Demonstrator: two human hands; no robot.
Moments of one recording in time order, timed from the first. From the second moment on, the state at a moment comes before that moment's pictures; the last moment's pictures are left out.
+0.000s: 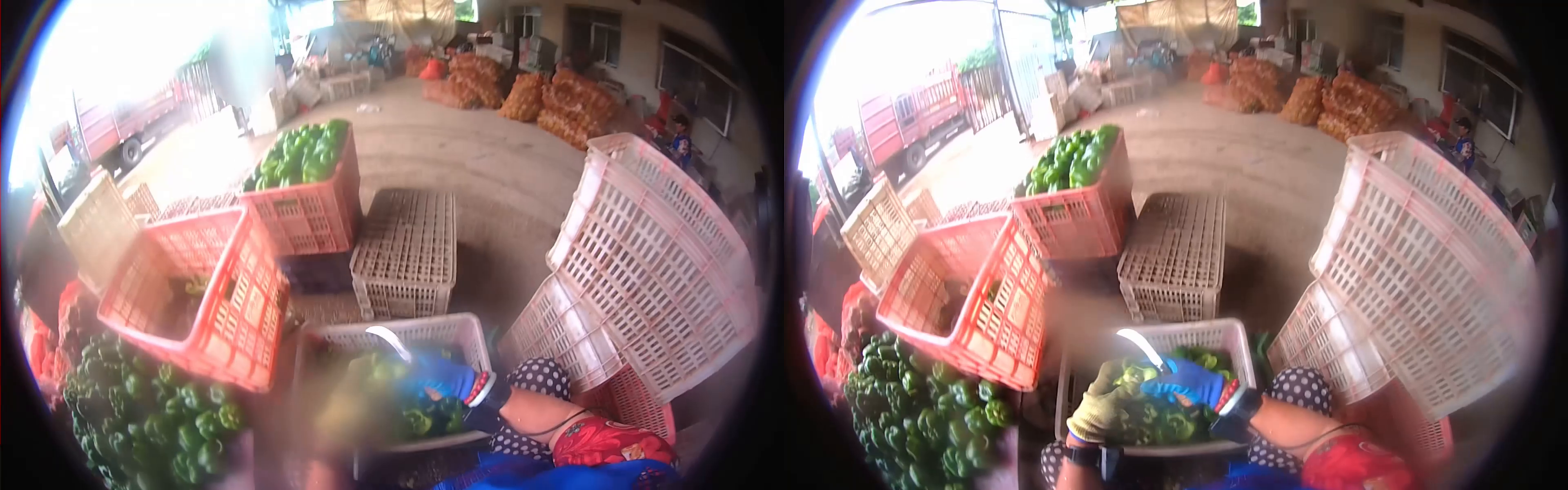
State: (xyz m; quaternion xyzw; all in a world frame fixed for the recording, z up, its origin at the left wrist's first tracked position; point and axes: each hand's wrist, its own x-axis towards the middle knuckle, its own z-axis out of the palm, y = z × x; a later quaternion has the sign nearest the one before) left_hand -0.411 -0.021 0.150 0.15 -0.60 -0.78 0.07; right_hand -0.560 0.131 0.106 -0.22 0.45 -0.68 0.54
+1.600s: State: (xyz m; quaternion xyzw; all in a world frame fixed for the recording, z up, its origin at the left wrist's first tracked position) left_hand -0.428 -0.052 0.103 0.04 -0.59 -0.73 0.35; right_hand -0.542 0.112 0.108 -0.06 0.36 -0.72 0.59
